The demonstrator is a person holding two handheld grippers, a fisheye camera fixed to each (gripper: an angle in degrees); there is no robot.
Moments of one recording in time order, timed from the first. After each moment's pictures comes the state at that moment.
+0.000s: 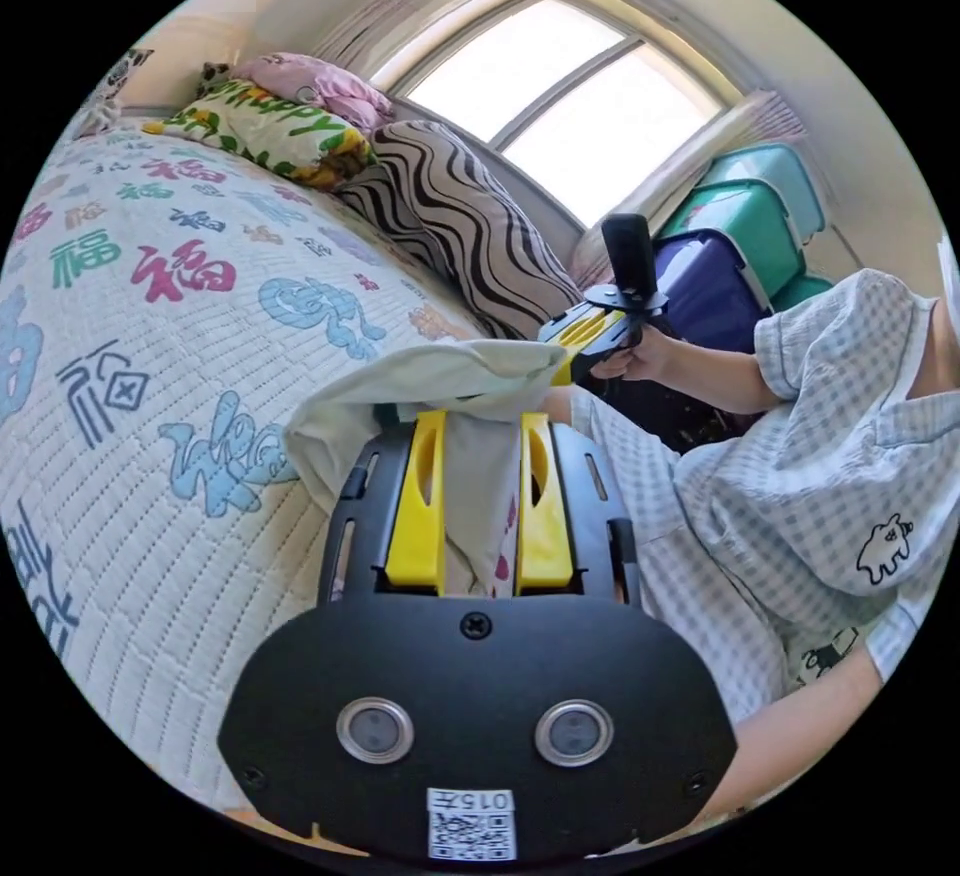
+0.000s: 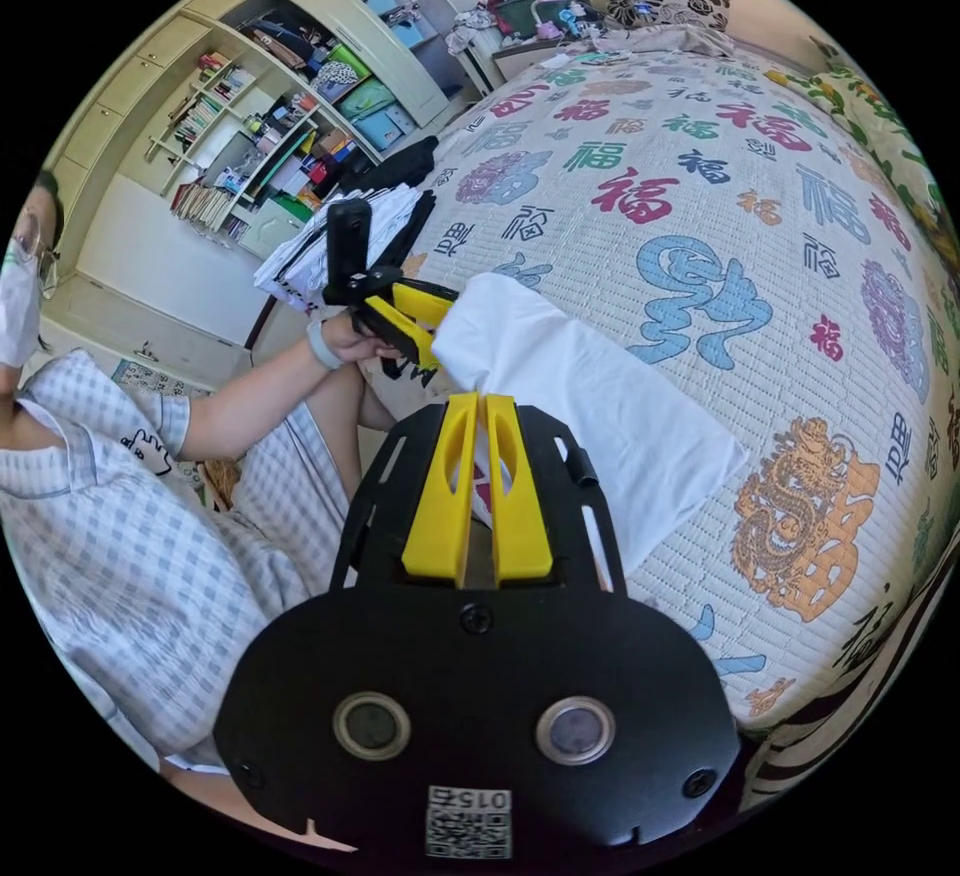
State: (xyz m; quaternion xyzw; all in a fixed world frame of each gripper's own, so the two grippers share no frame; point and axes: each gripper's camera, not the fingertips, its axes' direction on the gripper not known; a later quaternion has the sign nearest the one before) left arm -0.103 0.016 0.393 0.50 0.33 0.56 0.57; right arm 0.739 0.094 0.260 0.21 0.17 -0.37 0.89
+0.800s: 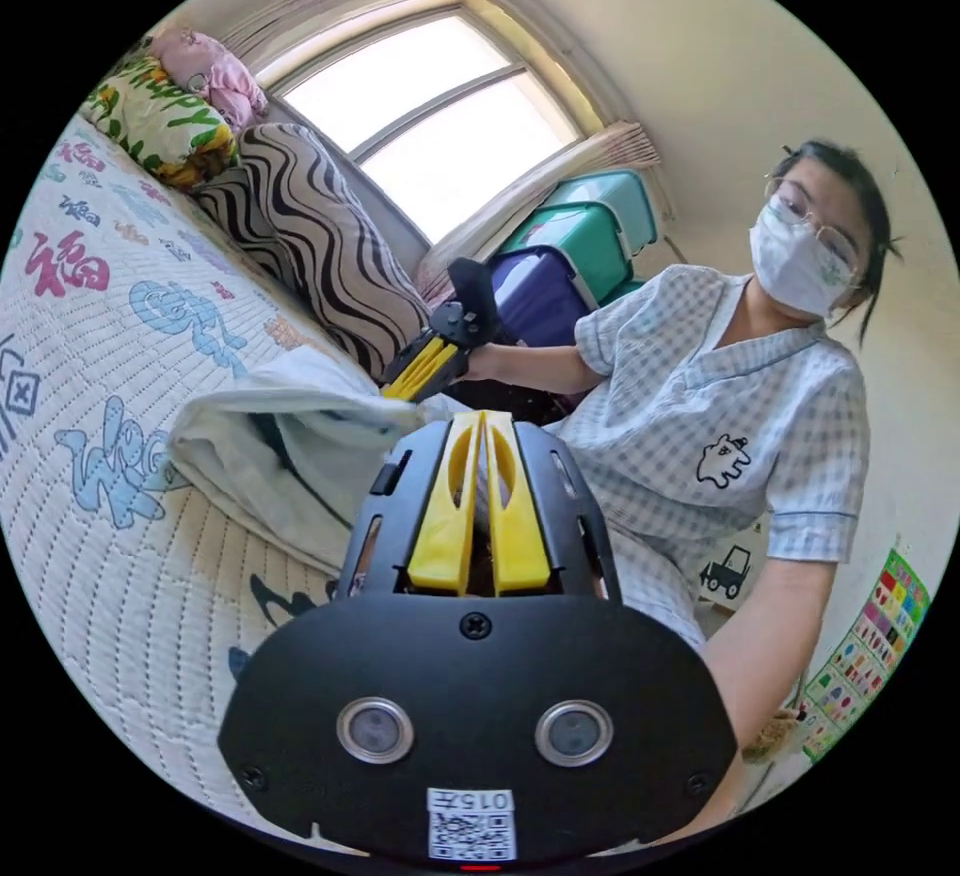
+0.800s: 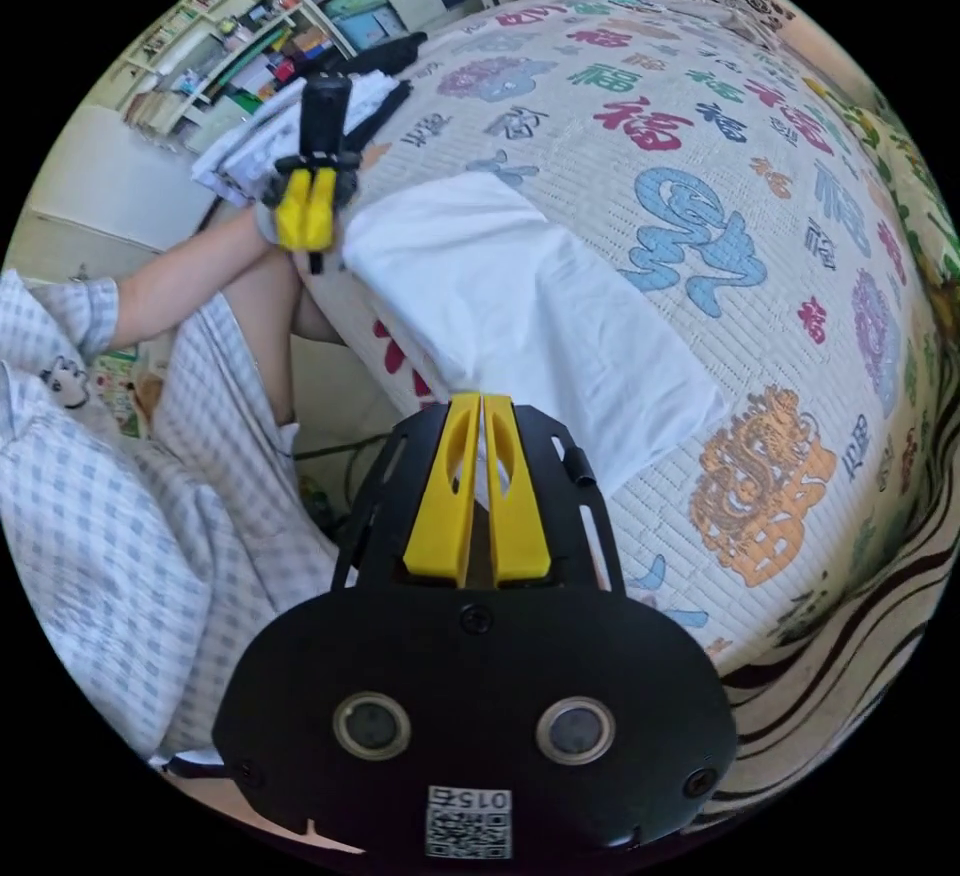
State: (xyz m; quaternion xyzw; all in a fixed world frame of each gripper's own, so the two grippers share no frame) left arm -0.150 0.025 0.373 0.38 0.46 0.68 0.42; right arm 0.713 0.027 0.298 0.12 0.34 -0.35 0.86
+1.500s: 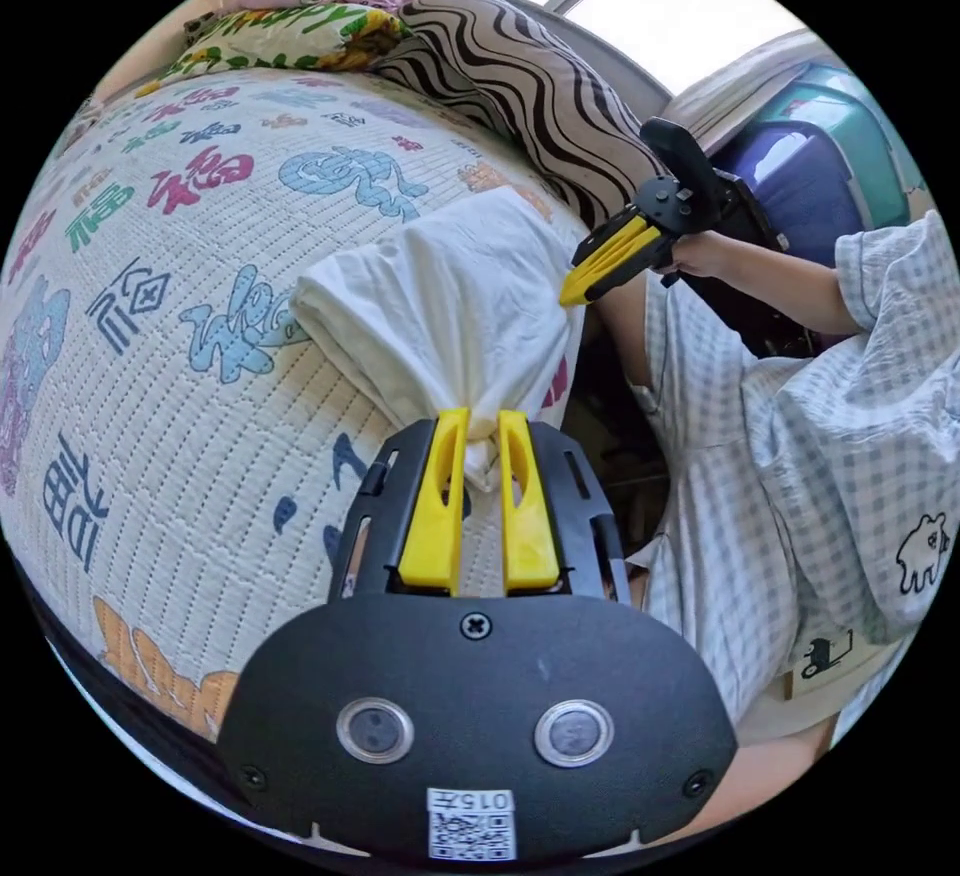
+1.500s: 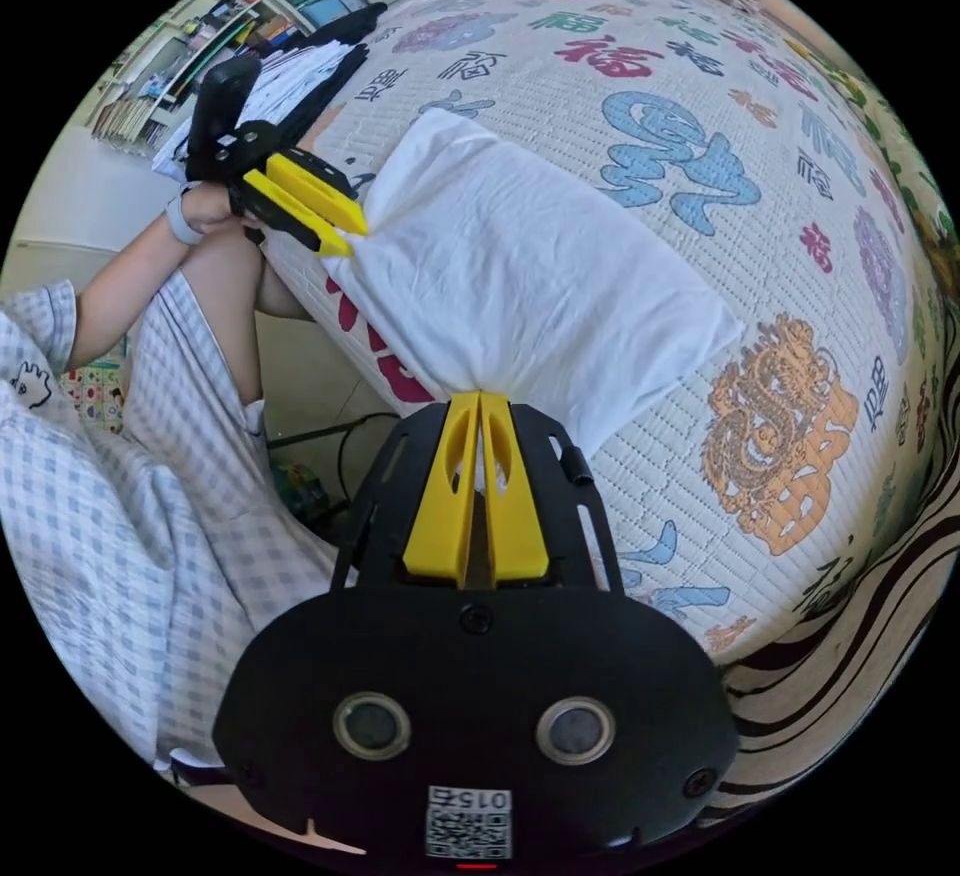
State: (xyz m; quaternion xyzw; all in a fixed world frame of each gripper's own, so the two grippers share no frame) left arm -0.100 0.073 0.333 0.43 0.13 0.53 0.72; right arm 0.729 -0.044 0.293 0.11 0.32 -0.32 0.89
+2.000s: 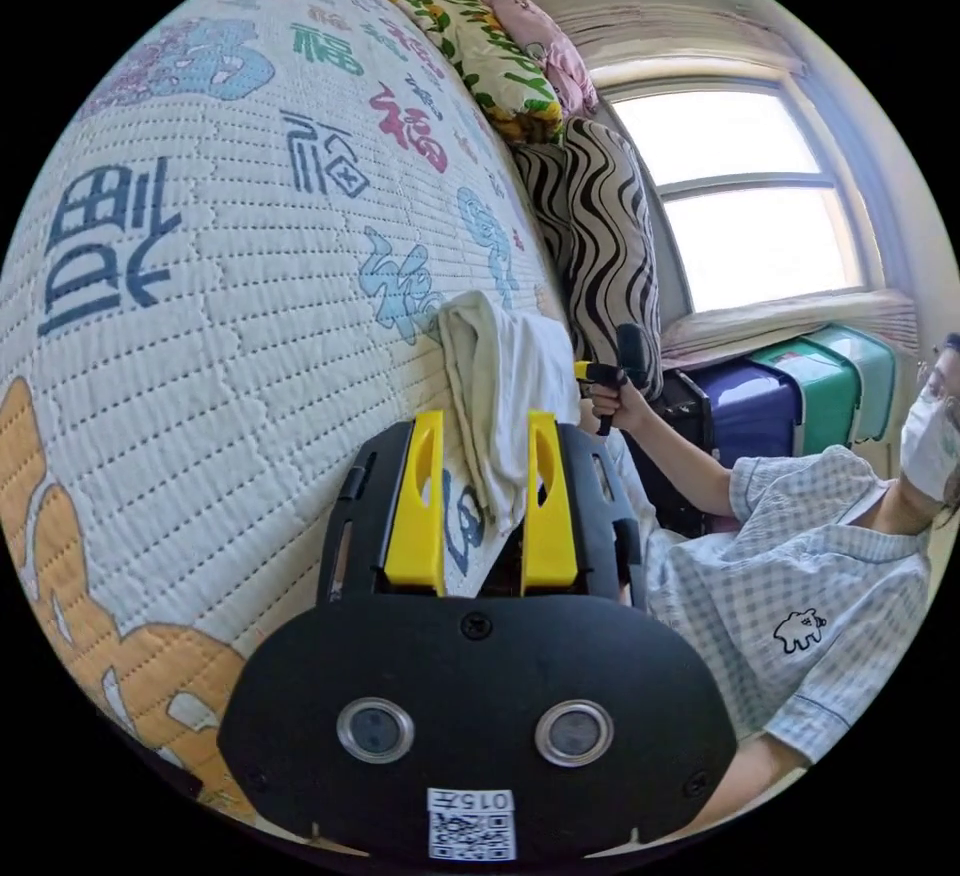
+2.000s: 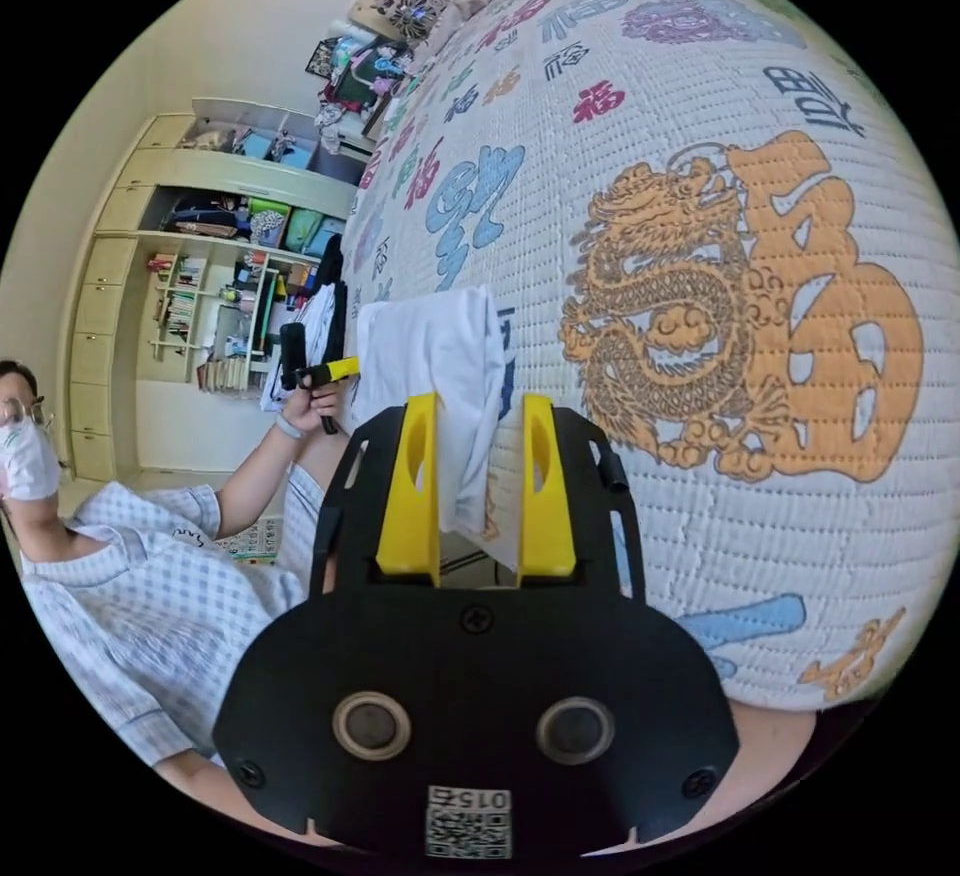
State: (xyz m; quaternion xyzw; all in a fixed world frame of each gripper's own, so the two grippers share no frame) left arm -0.212 0.033 0.284 0.38 0.44 0.37 0.73; right arm 0.832 -0.108 0.209 0.26 -0.04 -0.20 0.94
